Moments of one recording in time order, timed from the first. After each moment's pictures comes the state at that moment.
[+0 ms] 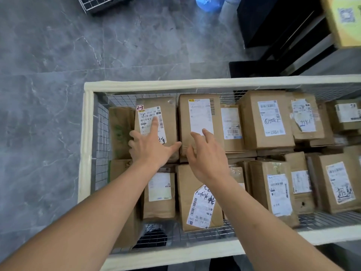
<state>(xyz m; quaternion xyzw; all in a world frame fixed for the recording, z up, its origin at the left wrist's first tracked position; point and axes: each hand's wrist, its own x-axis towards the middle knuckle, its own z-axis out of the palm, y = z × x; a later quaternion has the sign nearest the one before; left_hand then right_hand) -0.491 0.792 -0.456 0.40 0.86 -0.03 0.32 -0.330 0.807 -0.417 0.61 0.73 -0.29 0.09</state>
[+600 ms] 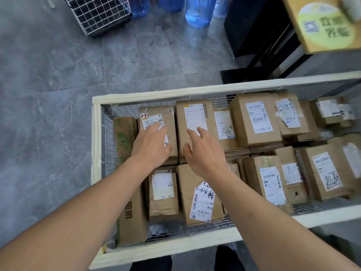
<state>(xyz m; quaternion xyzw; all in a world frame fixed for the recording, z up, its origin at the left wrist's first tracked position) -0.507 0.787 -0.394 0.64 0.72 -0.01 0.25 -0.336 0.800 -0.371 0.60 0.75 -0.26 0.09</state>
